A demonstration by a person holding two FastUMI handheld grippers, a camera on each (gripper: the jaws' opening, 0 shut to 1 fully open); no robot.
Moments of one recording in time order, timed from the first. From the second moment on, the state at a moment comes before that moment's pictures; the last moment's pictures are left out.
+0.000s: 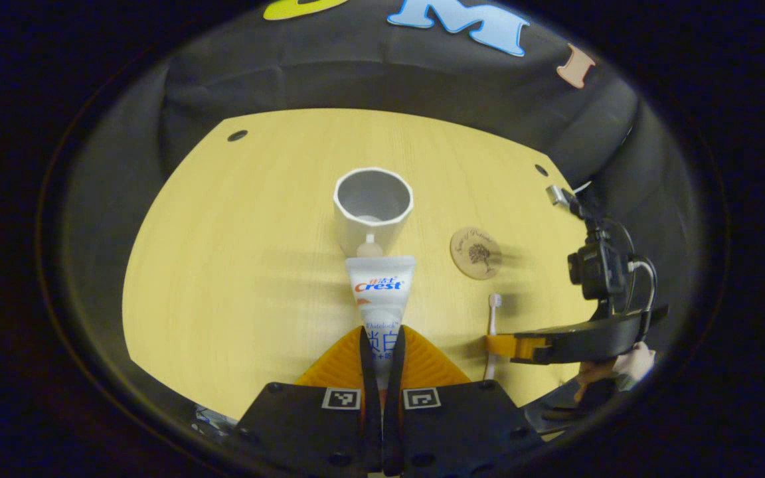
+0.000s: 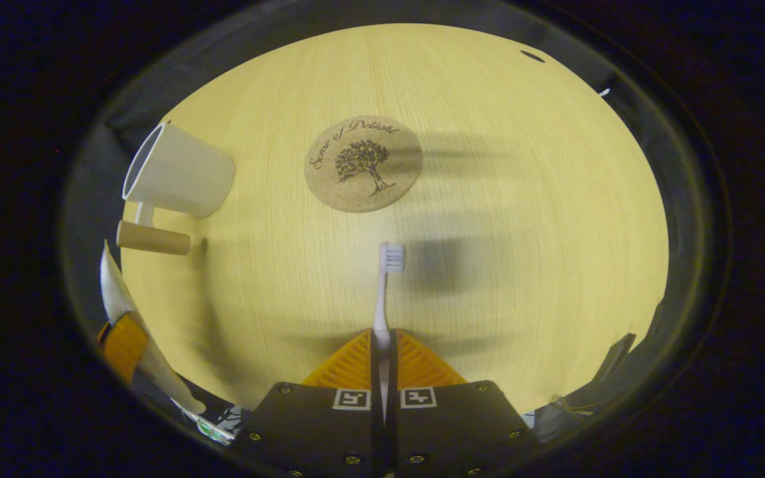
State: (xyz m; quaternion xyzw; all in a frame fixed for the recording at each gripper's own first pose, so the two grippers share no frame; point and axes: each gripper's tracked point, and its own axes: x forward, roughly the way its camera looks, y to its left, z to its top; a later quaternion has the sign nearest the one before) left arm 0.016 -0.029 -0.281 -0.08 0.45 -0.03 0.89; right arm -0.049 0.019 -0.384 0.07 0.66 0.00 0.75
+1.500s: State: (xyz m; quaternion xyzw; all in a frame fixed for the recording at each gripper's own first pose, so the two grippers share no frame) left arm 0.213 0.047 -0.220 -0.08 0.20 -0.07 0.97; right arm 0.015 0.001 -0.230 0.18 0.51 -0.02 0.84
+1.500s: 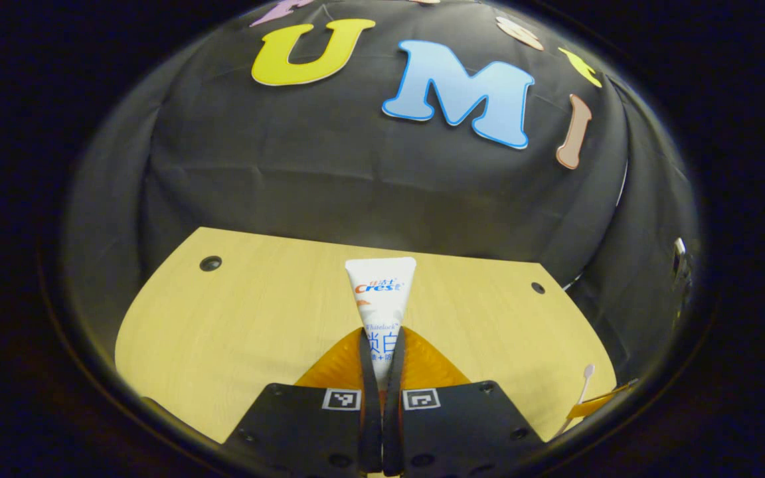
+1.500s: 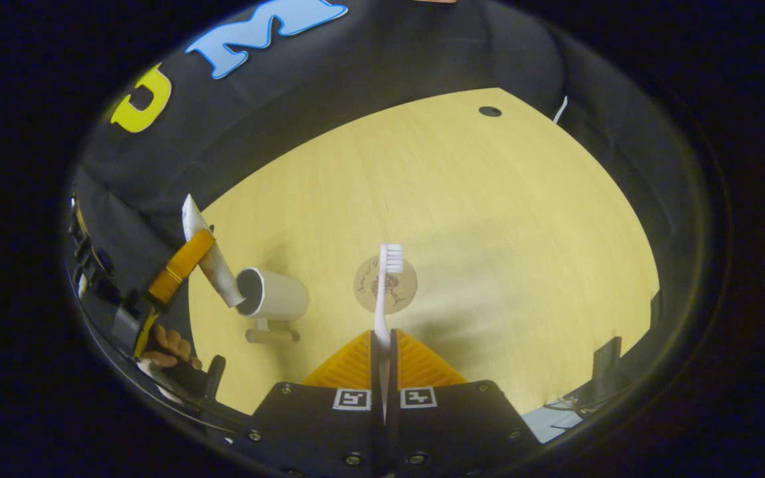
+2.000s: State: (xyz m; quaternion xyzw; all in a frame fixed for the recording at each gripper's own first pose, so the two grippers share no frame) left arm 0.202 0.045 -0.259 -0.08 0.20 -0.05 0.97; right arm 0.036 0.002 -0.209 0.20 0.50 -0.02 0.84
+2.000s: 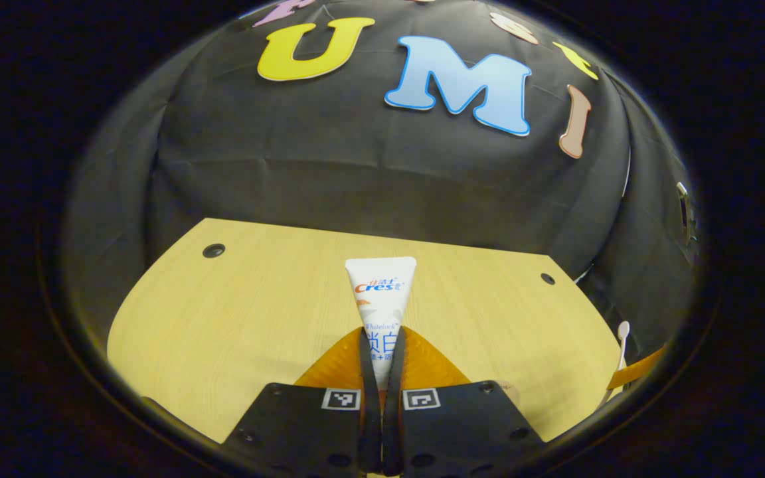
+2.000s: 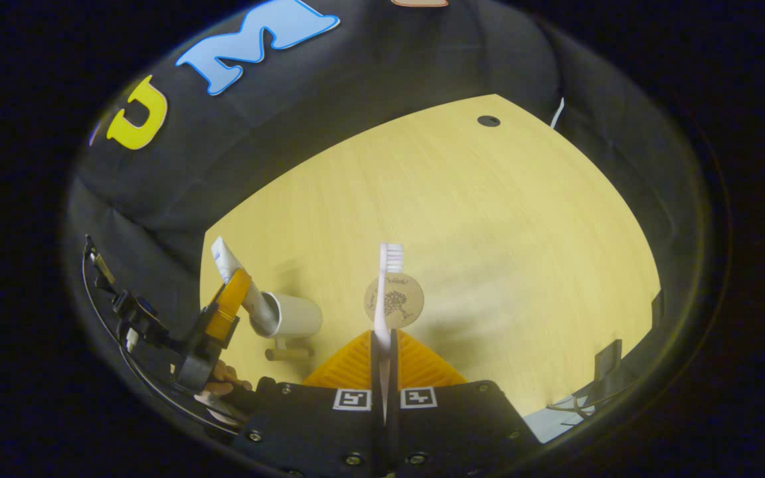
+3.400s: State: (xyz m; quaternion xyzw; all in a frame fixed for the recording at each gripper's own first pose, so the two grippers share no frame) left arm 0.096 0.088 -0.199 -0.07 0.15 -0.05 0.99; right arm 0.114 0.089 -0.159 0.18 0.40 0.07 0.90
